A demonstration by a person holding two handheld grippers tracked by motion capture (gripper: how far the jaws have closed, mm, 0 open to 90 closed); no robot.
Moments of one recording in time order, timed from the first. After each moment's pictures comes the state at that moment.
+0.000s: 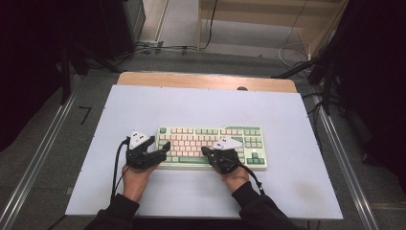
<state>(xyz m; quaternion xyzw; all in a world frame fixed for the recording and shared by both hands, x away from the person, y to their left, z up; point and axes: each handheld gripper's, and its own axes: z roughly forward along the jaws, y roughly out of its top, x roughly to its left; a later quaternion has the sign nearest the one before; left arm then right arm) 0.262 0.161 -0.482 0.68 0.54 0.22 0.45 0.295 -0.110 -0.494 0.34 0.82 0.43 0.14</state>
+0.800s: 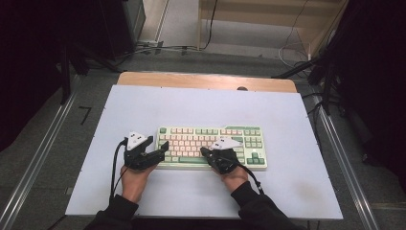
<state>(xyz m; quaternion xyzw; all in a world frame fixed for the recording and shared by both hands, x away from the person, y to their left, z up) 0.260 0.163 -0.481 0.67 0.54 0.23 0.45 0.296 -0.107 -0.497 0.34 0.83 0.42 0.14</state>
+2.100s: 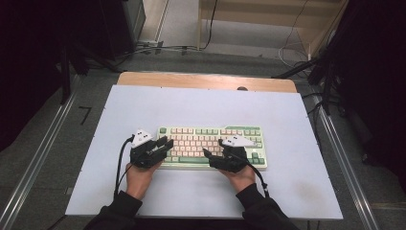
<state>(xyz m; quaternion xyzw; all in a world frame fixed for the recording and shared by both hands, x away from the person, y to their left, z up) 0.270 0.151 -0.481 0.70 0.50 0.18 0.48 0.297 -0.132 -0.487 0.40 0.79 0.44 0.15</state>
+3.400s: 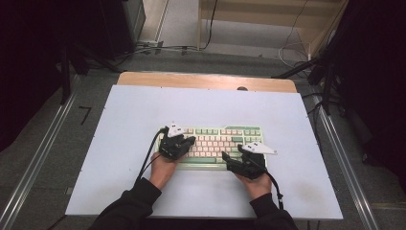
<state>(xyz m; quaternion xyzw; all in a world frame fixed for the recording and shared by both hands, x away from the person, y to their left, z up) 0.313 0.086 -0.491 0.76 0.45 0.15 0.44 0.282 -0.178 -0.490 0.46 0.76 0.43 0.18</state>
